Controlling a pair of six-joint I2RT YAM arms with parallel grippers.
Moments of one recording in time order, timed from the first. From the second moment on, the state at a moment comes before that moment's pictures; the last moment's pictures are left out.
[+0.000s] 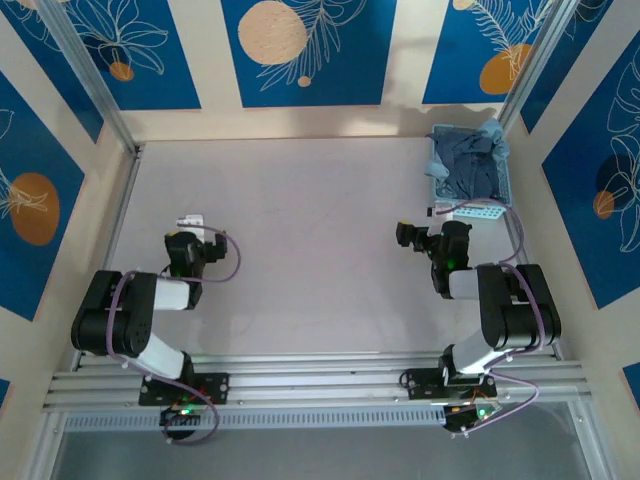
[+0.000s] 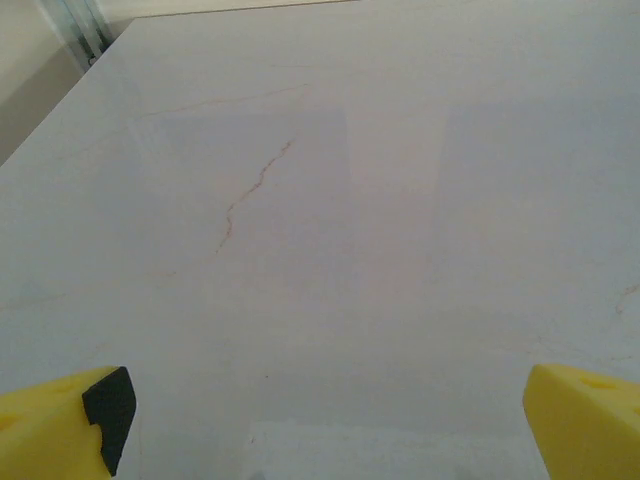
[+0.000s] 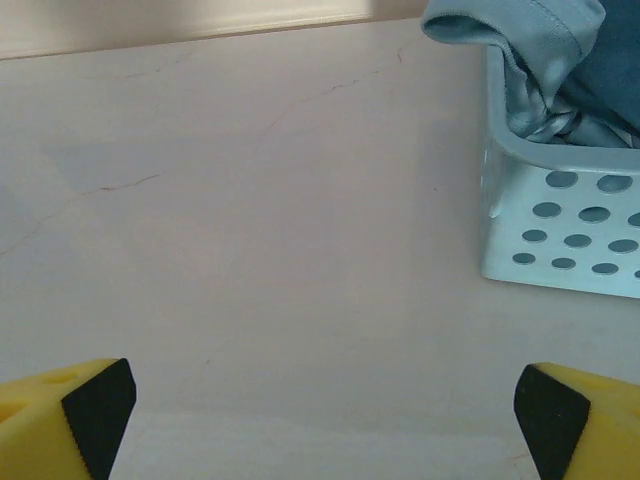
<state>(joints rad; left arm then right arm) -0.08 1.54 0.36 0.77 -0.20 0.01 0.01 1.53 0.40 0.73 -0.12 0.09</state>
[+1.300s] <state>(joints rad) -0.23 1.63 1.47 -0.36 0.00 -0.71 -0.19 2.01 2.01 -0.72 -0.05 0.82</state>
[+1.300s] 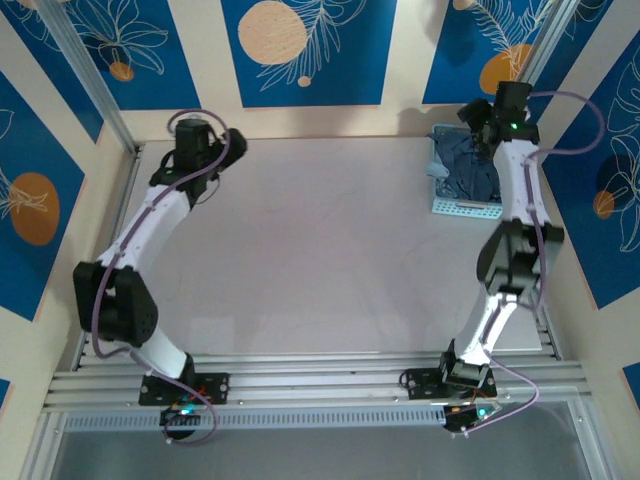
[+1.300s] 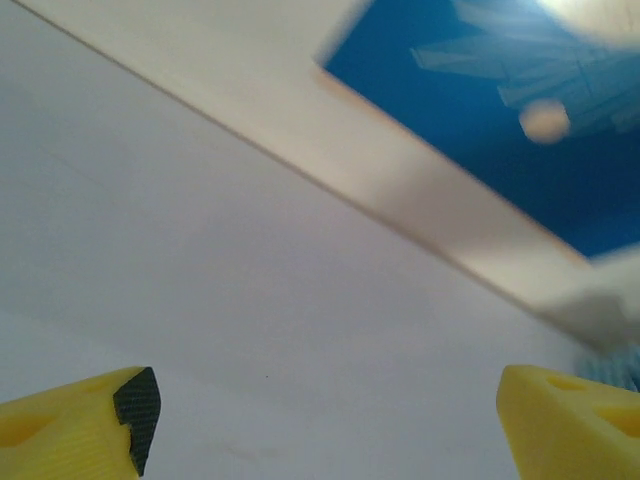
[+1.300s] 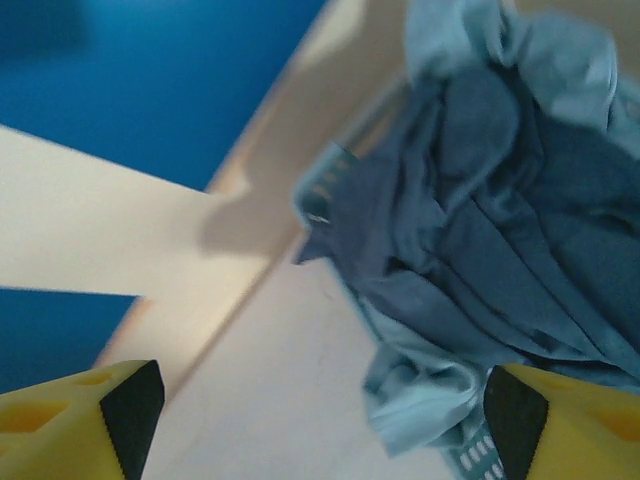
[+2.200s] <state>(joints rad) -0.40 1.54 1.51 -0.54 0.24 -0.70 -0.17 2.42 2.39 -0.88 -0.01 0.94</state>
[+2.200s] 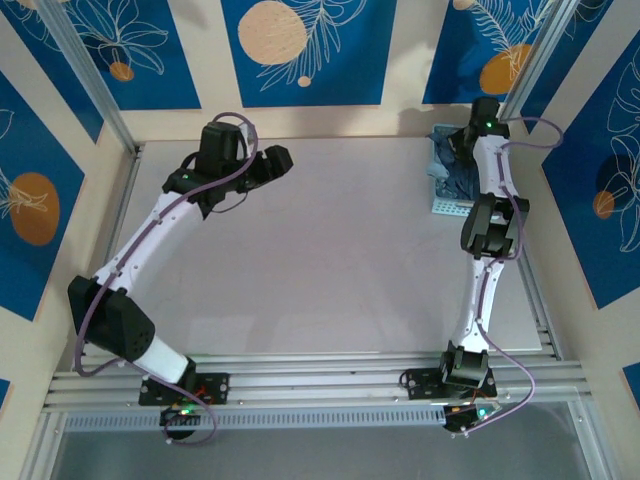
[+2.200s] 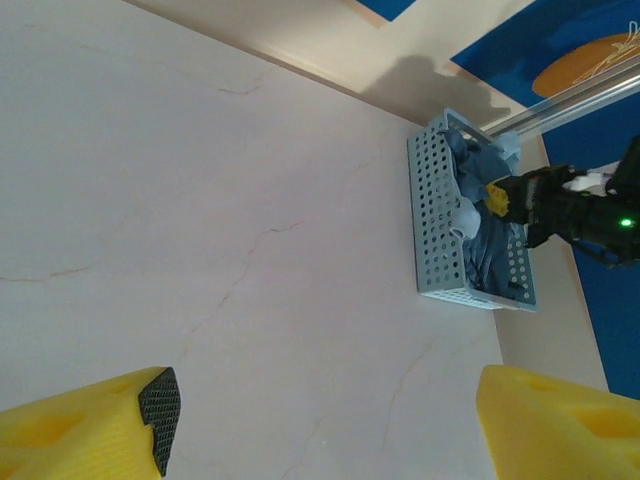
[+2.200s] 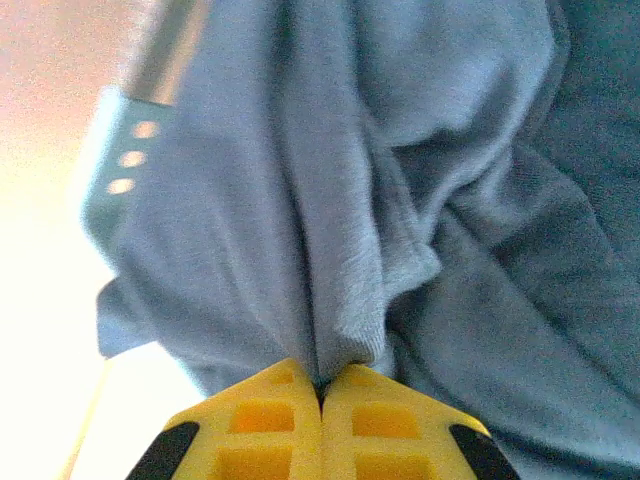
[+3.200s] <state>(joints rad) -0.40 1.25 1.39 -0.90 -0.26 -0.76 0.56 1.62 1.66 -0.69 -0.14 0.74</state>
